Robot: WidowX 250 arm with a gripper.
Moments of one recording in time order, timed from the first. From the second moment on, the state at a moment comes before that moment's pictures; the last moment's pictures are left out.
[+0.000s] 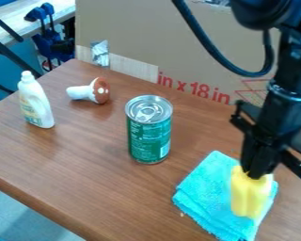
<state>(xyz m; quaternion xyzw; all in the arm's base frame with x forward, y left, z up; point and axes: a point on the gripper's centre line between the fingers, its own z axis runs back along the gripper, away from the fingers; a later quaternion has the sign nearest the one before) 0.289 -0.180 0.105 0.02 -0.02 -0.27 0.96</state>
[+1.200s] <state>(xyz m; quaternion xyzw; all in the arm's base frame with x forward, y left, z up) 0.294 -0.224 0.084 0.01 -0.02 -0.32 0.95</state>
